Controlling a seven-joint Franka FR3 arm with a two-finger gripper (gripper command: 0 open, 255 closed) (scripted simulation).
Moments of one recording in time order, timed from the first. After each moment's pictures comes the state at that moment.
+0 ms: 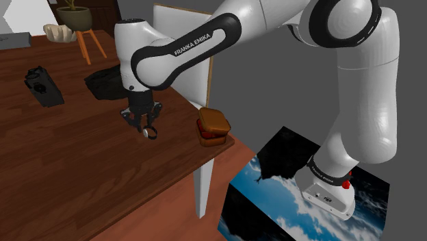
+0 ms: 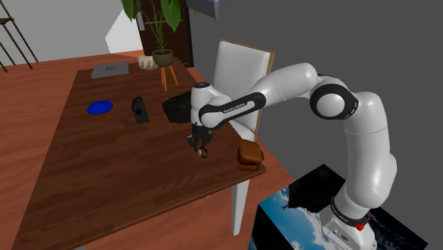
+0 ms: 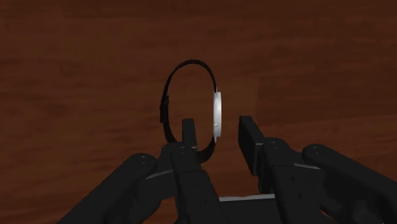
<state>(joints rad) 0.25 0.50 0.41 -1.64 -0.12 2.16 0.78</state>
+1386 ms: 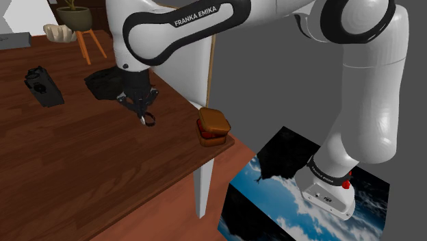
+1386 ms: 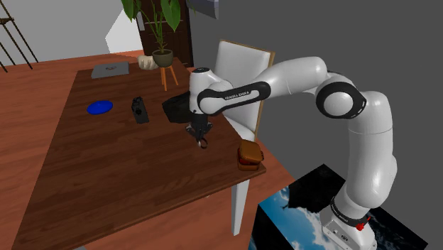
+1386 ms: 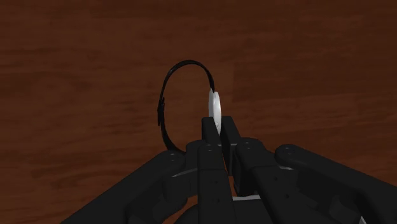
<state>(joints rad) 0.24 0.44 0.43 -1.56 -0.10 2.03 0.77</state>
